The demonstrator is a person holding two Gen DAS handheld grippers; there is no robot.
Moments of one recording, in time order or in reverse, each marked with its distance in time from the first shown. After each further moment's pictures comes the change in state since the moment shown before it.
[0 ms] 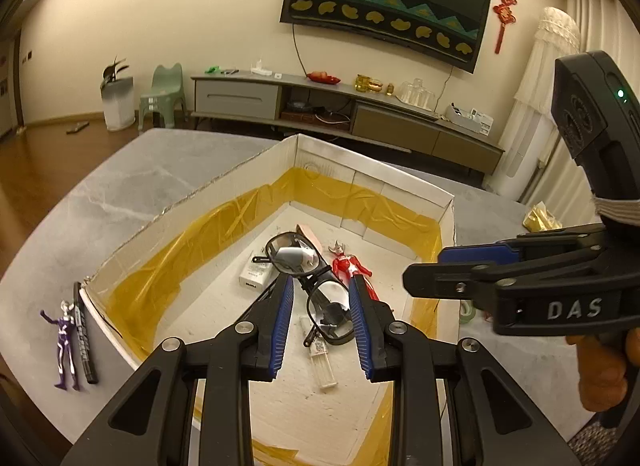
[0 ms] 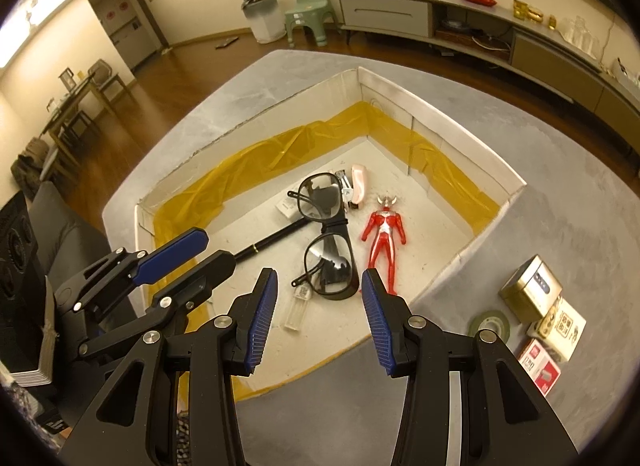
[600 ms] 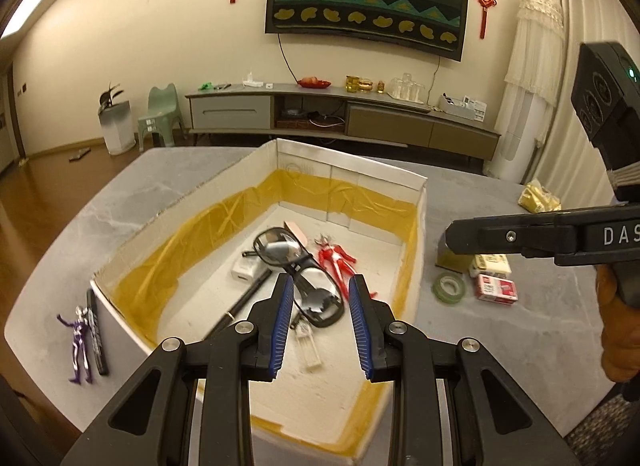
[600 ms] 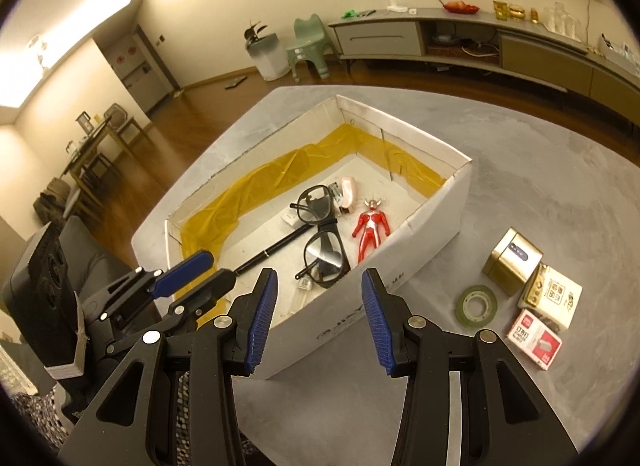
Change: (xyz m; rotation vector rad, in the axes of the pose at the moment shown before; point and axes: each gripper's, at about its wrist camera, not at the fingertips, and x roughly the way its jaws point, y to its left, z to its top) left arm -0.023 -0.034 -0.016 0.069 -0.003 0.021; right arm -0.056 -0.030 -0.039 0.071 -0.133 0.088
